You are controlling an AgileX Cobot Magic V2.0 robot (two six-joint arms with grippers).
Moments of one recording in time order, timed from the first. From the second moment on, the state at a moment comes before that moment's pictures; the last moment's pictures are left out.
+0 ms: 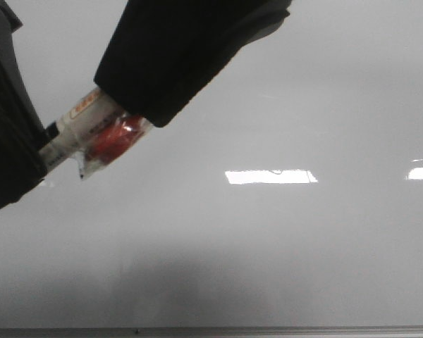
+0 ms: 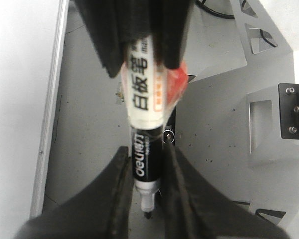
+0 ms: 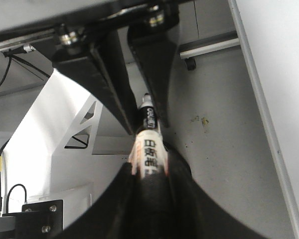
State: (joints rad) left arm -0.59 1.21 -0.94 -0.56 1.13 1.12; right arm 0.69 1.40 -1.13 0.77 1.00 -0.92
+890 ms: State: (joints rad) left arm -0.59 0.64 -0.65 -0.46 0.86 0.73; right arm 0.32 1.31 -1.01 0.83 0.64 -0.94
